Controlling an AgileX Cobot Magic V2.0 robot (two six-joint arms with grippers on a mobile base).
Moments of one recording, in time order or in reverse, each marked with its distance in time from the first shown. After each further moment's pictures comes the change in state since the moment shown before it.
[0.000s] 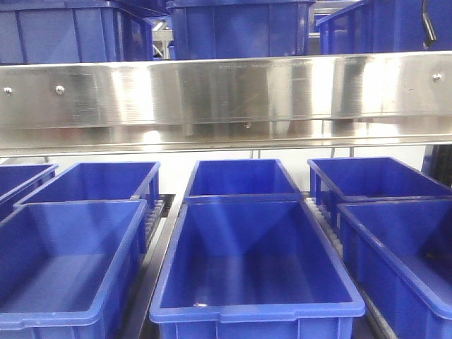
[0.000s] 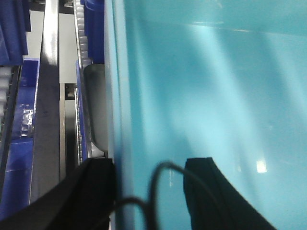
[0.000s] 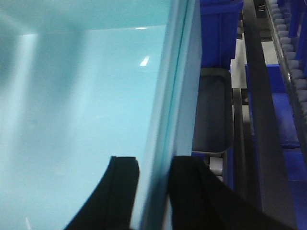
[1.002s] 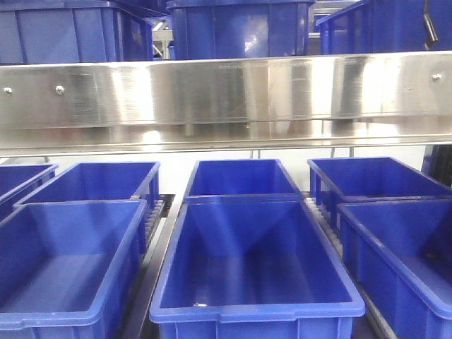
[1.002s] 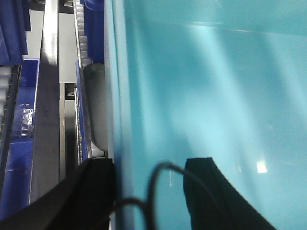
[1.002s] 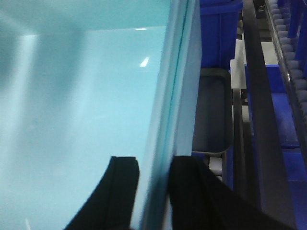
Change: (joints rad) left arm 0.000 0.000 0.000 0.000 0.000 0.000; right arm 0.000 0.000 0.000 -0.002 -0.002 0.000
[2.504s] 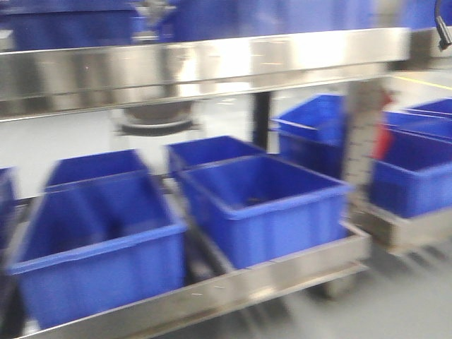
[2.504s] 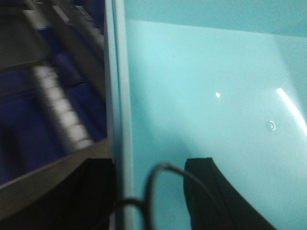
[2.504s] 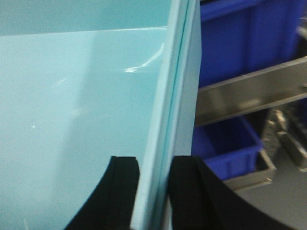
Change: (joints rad) left arm 0.000 -0.003 -0.004 0.006 0.008 0.000; right arm 0.002 0.000 0.000 0.000 0.002 0.000
